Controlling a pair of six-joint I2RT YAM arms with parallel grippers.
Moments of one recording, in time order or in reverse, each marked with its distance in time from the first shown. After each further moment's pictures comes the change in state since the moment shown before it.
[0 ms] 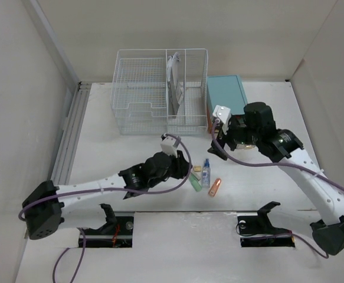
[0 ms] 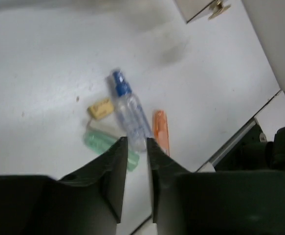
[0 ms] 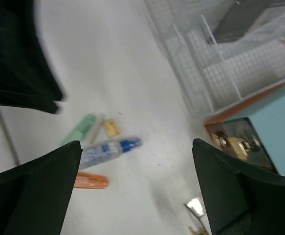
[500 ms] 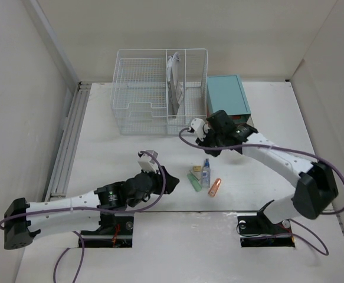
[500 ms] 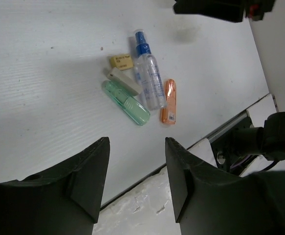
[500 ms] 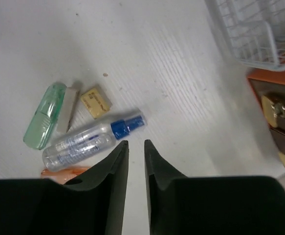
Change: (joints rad) left arm -0.166 -0.441 -0.246 -0.248 -0.212 -0.233; right arm 0.166 0.313 -0.068 0.017 0.385 0.005
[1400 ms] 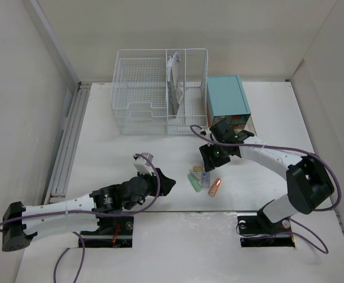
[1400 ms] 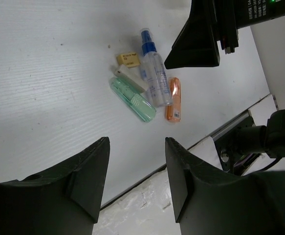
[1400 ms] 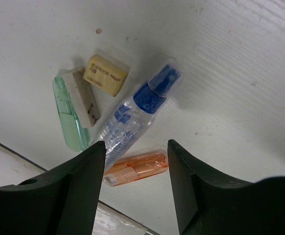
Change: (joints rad) left arm -0.013 -0.093 -0.053 -0.031 -0.026 -0.004; right arm -0.069 0.106 -0.130 0.007 -0.076 0.573
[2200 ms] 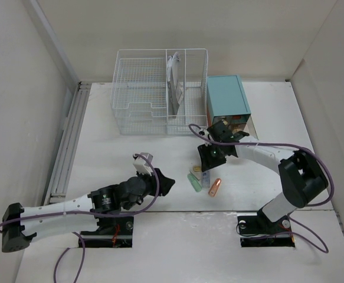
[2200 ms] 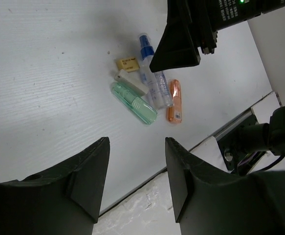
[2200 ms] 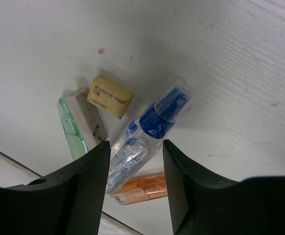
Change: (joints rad) left arm 0.000 -0.025 0.000 0.000 -0.003 0.059; right arm 0.000 0.055 -0.023 0.091 -0.036 0.077
